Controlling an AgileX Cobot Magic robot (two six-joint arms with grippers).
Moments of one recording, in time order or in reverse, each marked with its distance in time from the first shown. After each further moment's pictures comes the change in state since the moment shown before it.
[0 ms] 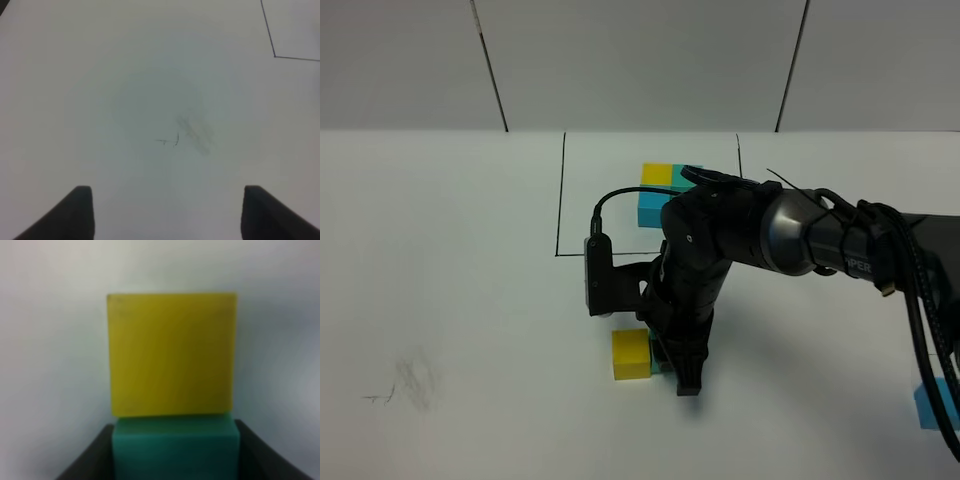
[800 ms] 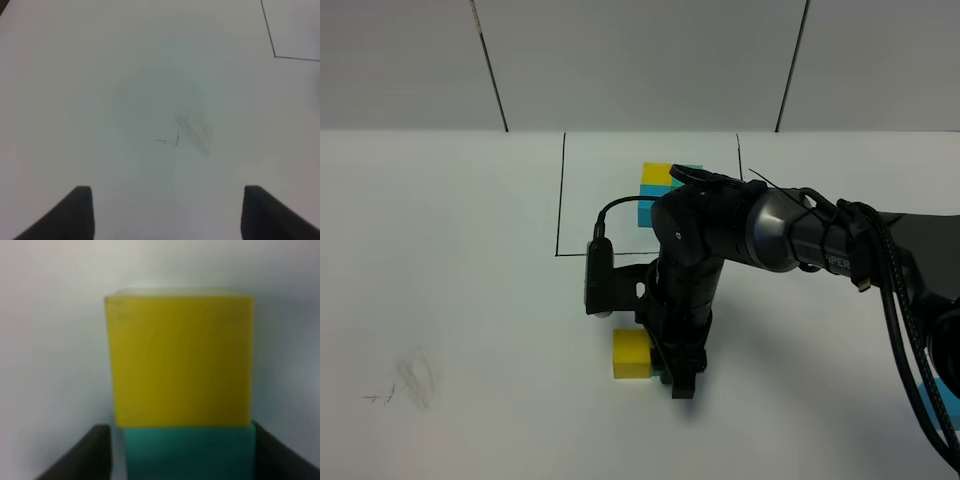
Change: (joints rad) left arm 0.000 0.000 0.000 0.000 0.000 0.000; right arm 0.000 0.043 -0.052 -0.002 0.088 0.082
